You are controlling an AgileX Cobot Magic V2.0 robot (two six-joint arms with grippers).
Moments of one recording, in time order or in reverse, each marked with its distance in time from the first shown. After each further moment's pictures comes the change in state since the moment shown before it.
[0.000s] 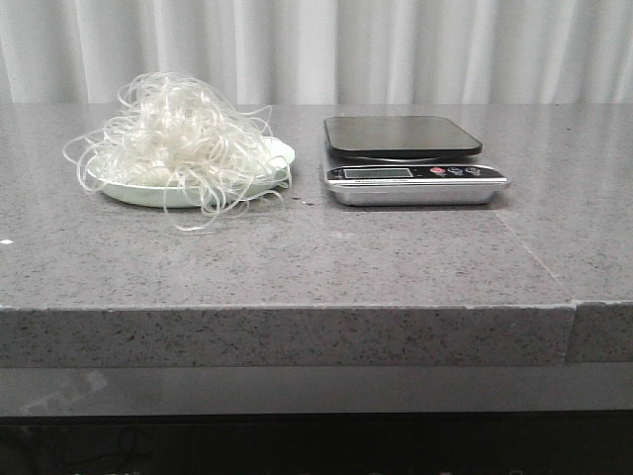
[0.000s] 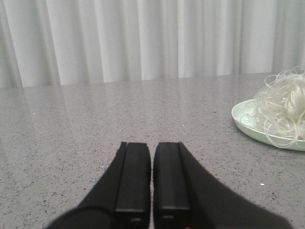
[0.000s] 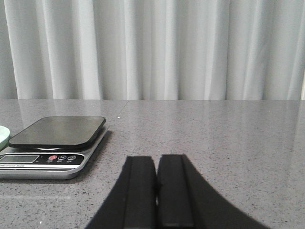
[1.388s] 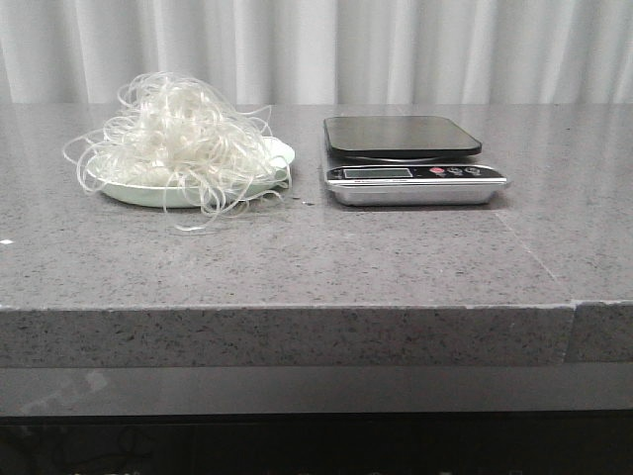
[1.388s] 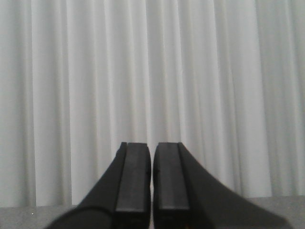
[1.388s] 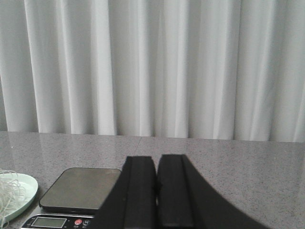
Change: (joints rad) left arm -0.002 0.081 -0.532 0.000 0.129 0.000; right arm 0.000 0.201 -0.533 0.000 0.336 0.000
